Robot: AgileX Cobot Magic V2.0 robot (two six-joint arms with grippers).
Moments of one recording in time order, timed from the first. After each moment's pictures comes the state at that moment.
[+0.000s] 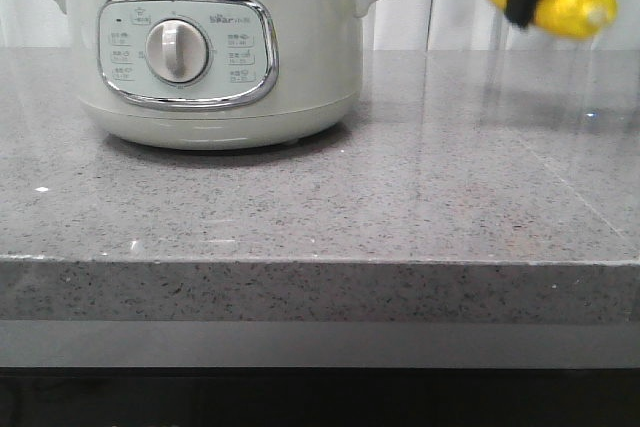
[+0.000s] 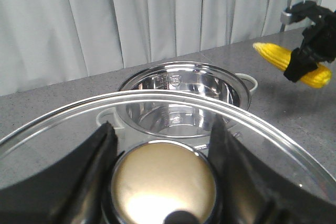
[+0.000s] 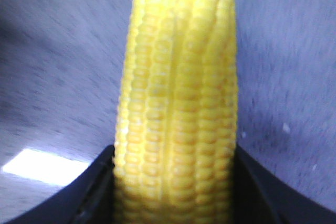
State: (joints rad) left arm -0.47 0.54 -1.00 0.07 0.72 0.02; right arm 0.20 1.79 -1.75 -0.02 0.99 0.01
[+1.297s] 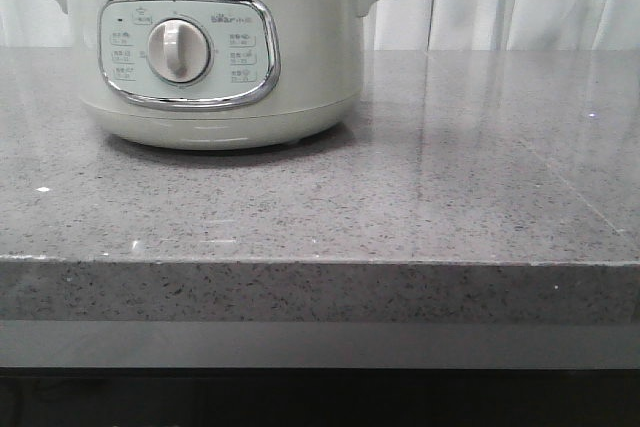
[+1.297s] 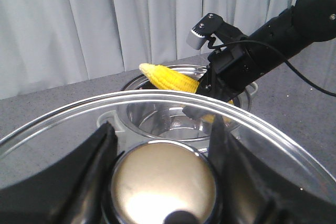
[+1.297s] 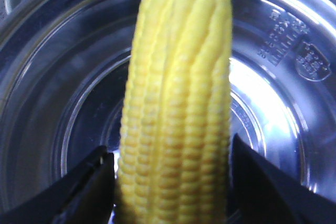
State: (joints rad) left arm -0.47 0.54 -1.00 0.07 0.71 0.02; right arm 0.63 1.99 -2.02 0.10 0.81 -0.09
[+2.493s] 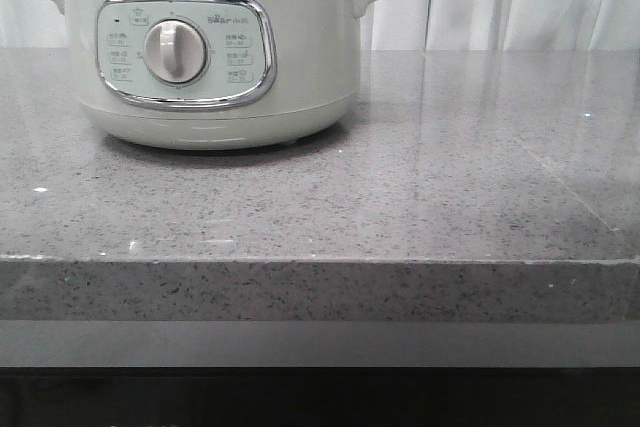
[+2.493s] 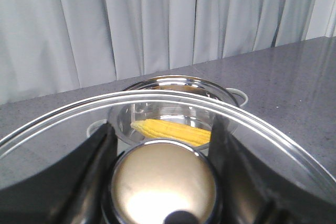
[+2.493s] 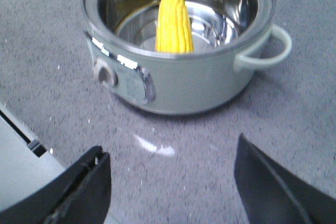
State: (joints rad) left arm -0.47 0.55 -1.00 0.03 0.67 0.02; right arm 0.62 1.01 -1.04 0.10 0.59 -0.04
